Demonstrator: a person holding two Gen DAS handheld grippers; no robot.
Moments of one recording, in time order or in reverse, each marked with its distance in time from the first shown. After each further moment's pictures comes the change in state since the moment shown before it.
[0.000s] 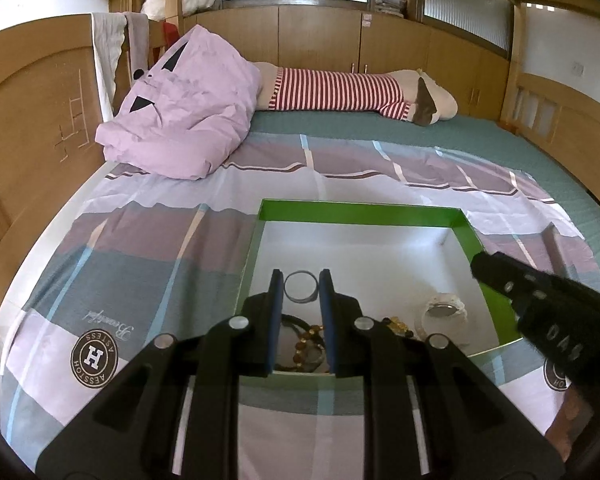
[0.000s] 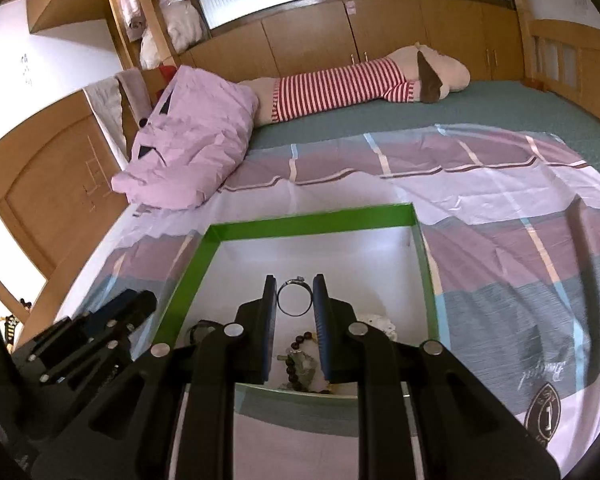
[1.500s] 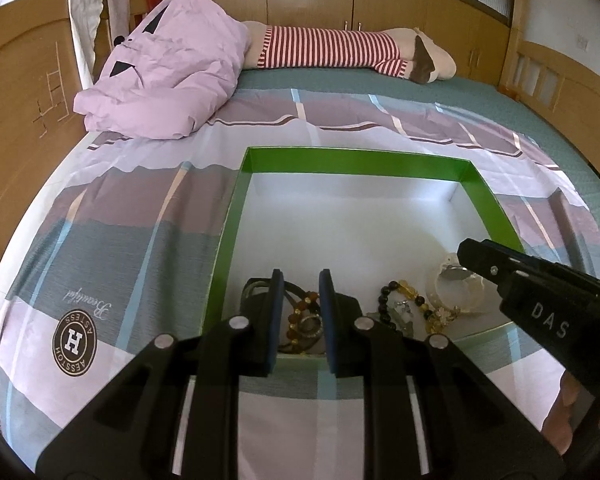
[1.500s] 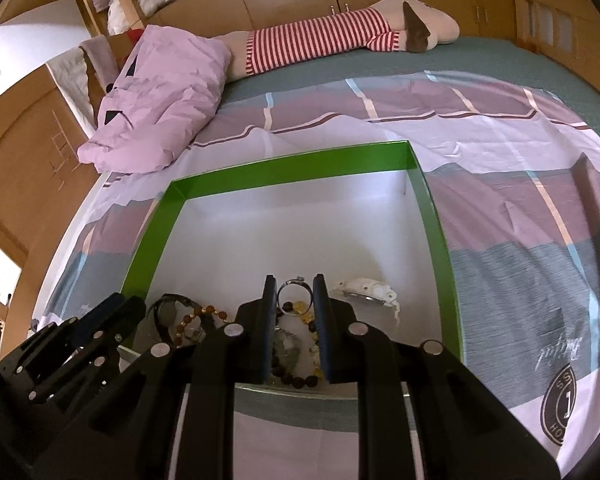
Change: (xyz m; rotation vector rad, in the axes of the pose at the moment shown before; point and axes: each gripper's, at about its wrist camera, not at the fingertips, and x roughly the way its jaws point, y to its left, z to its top) left arm 0.037 -0.002 -0.017 0.030 0.141 -0.020; right arm 0.044 -0.007 -0.009 0.048 0.155 -0.044
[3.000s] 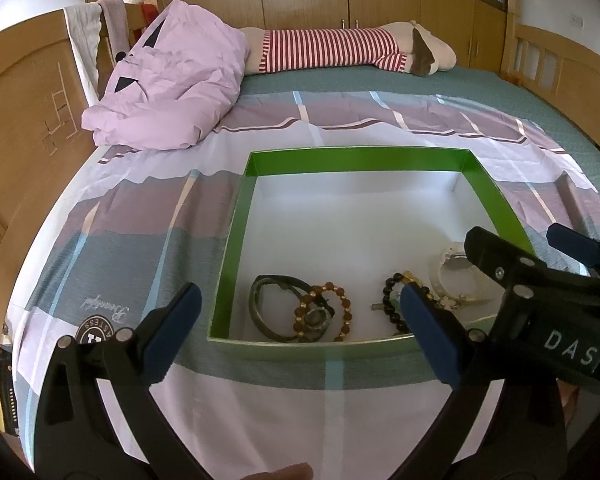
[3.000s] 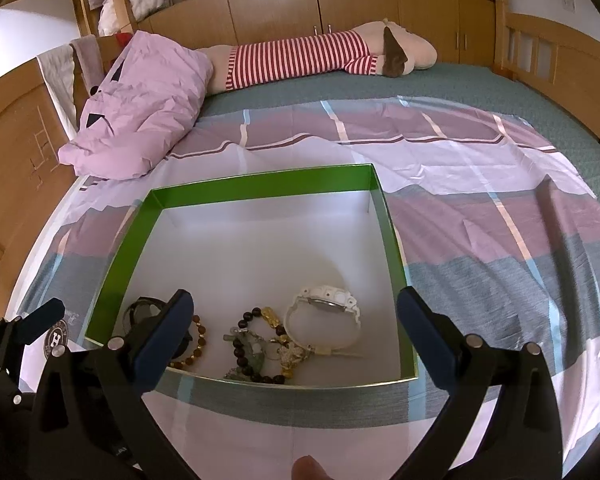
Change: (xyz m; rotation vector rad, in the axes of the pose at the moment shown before) left arm -0.010 -0.010 -0.002 0.061 -0.006 0.059; right arm -0.022 -0.002 -0.004 -0.031 -0.072 -0.131
